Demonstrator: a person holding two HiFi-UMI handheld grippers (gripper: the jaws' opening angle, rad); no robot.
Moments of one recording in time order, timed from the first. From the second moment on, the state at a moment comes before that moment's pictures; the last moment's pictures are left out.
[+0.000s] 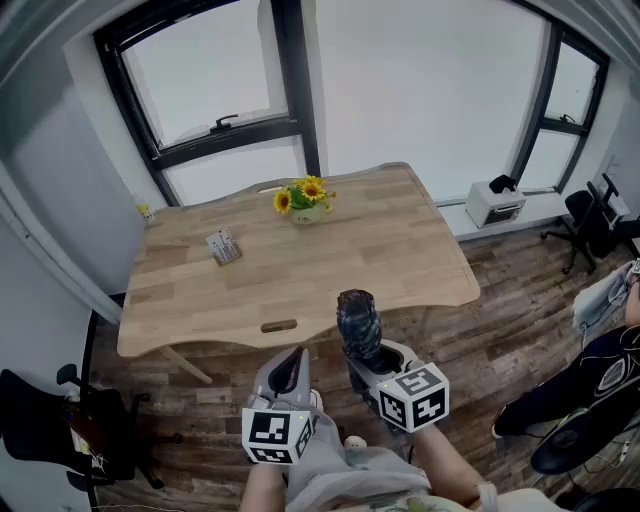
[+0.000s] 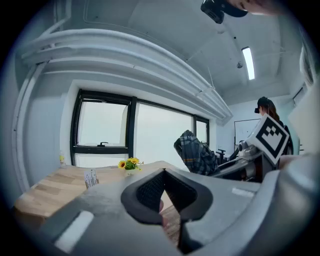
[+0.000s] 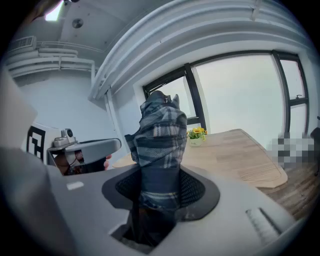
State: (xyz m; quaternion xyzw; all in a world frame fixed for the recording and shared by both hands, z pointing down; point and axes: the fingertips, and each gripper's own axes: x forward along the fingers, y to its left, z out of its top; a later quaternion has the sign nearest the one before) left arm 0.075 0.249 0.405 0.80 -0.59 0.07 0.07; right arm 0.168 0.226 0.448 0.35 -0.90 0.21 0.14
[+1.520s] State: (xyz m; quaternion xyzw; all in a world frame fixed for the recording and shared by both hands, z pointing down) left arm -0.002 0.096 0.397 0.81 -0.58 0.07 0.06; right arm 0.105 0.064 0.409 0.38 -0.90 0.19 0.11
